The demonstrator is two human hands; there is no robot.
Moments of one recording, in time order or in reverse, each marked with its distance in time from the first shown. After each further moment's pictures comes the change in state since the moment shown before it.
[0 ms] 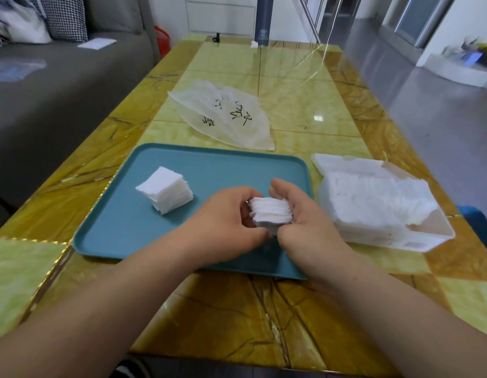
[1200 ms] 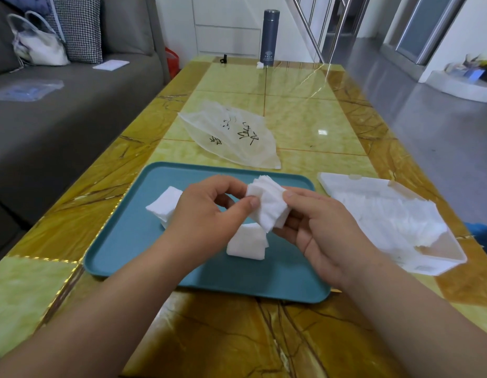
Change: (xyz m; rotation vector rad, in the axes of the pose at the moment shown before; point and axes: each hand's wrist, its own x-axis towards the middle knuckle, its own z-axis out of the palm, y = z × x) left_hand 0.003 0.002 -0.028 -0.182 0.417 0.044; right_hand 0.021 -0.035 -0.012 0.699 -0.045 0.141
